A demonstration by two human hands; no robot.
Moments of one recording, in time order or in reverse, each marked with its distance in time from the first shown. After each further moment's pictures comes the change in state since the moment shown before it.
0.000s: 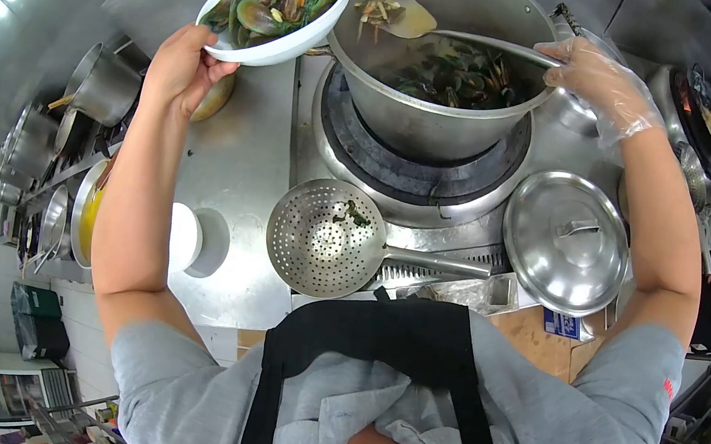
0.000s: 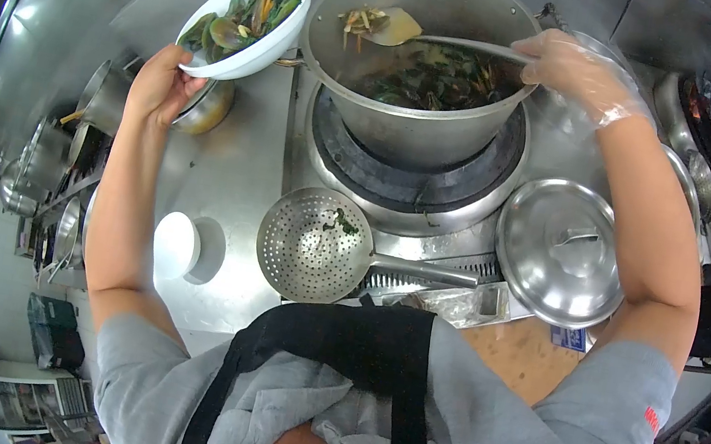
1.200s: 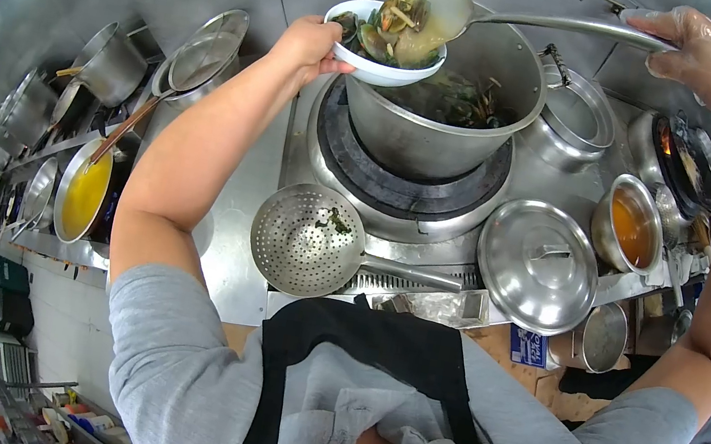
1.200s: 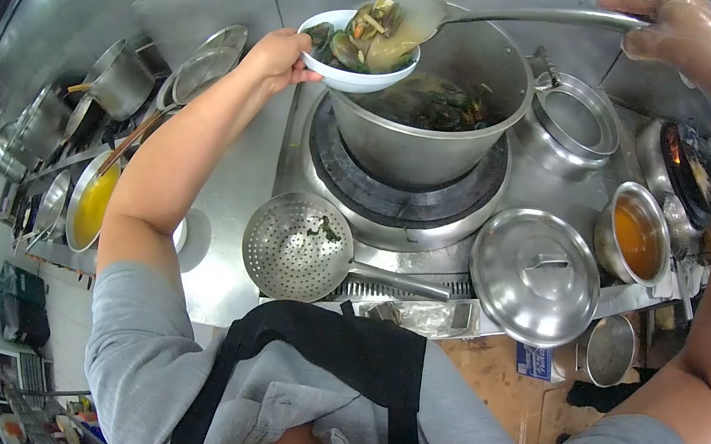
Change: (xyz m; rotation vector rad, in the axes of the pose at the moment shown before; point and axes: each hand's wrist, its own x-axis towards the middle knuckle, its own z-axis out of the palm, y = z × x) left_hand 0.008 -0.031 0.109 0.115 -0.131 -0.140; right_hand -0.138 -0.162 -0.137 -0.796 0.402 0.056
